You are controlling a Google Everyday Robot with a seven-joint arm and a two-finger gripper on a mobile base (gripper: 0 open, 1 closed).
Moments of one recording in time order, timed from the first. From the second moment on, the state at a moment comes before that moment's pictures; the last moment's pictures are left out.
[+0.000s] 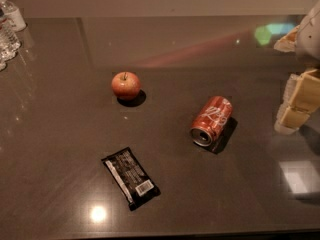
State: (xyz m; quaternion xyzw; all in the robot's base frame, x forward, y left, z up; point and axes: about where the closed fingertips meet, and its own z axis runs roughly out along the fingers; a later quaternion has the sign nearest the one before) arm 0.438 -0.217 0.976 -0.60 0.78 -0.03 0.16
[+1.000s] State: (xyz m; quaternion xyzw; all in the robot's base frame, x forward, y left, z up) arm 0.443 -0.193 0.977 -0.65 0.73 -0.01 0.20
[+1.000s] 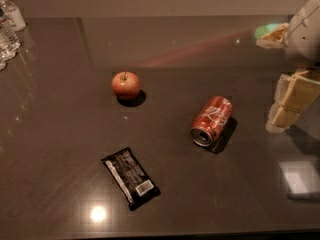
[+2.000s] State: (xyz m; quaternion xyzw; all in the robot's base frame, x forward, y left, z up) arm 0.452 -0.145 0.932 -0.81 0.56 -0.01 0.17
